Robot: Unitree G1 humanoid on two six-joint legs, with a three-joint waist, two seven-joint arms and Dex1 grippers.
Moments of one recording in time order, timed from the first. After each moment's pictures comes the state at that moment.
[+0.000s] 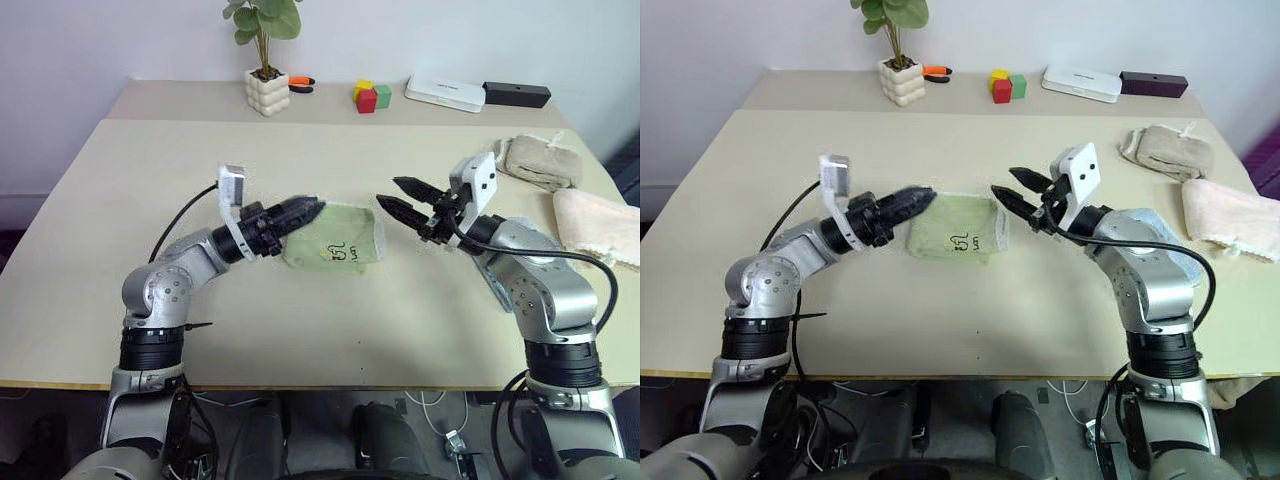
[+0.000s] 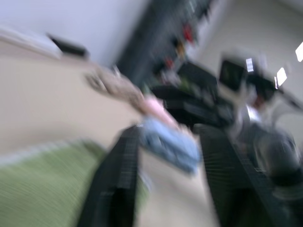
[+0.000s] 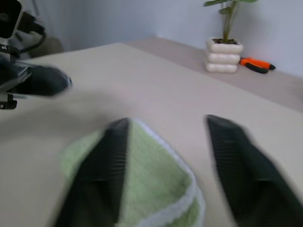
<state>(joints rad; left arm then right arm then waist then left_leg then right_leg) -0.55 0.27 0.19 -0.02 -0.82 0.74 -0.76 -0.47 -0.43 -0.09 -0.20 0.44 0.51 0.64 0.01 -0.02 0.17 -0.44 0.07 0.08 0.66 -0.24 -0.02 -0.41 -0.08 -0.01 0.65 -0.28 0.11</state>
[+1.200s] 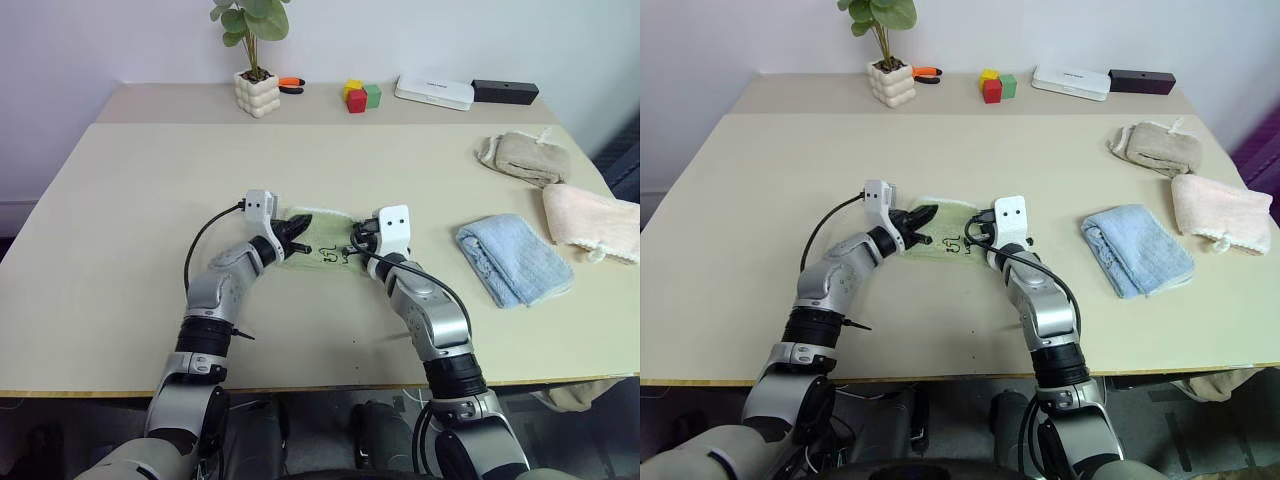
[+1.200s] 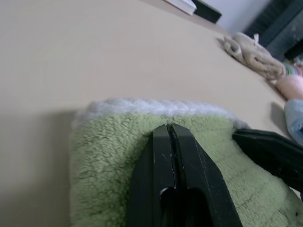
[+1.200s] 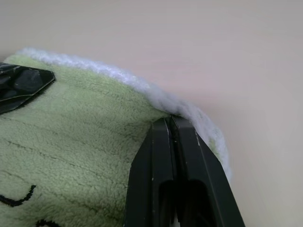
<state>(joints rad) -0.59 0.12 0.11 0.34 -0.45 0.47 -0.46 -0.41 -0.03 0.06 0.05 0.12 0.47 0.10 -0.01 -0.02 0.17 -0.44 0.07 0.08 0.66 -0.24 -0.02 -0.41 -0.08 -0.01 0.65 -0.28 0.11</state>
